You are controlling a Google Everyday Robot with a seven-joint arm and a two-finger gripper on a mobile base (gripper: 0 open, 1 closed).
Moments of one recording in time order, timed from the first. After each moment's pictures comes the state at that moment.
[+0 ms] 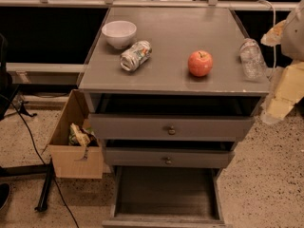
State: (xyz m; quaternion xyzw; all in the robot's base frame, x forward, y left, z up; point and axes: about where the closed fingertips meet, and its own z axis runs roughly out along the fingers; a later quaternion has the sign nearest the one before) arm 0.438 -0.216 0.980 -0.60 0.78 -0.04 0.16
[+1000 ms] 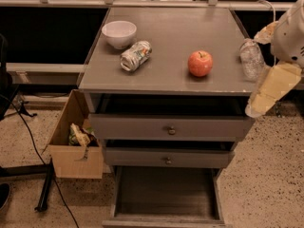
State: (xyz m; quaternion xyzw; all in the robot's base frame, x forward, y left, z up) arm 0.464 -0.208 0.969 -0.59 0.78 -0.03 0.22
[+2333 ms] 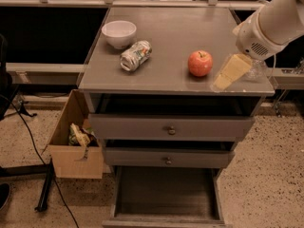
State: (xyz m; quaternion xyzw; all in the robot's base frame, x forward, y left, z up) arm 0.575 -0.191 0.932 -0.53 0.79 -0.03 0.30
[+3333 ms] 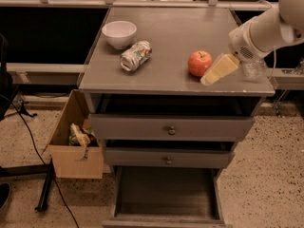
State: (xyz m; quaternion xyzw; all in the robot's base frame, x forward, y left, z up) arm 0.633 -0.195 0.900 -0.47 0.81 0.01 0.36
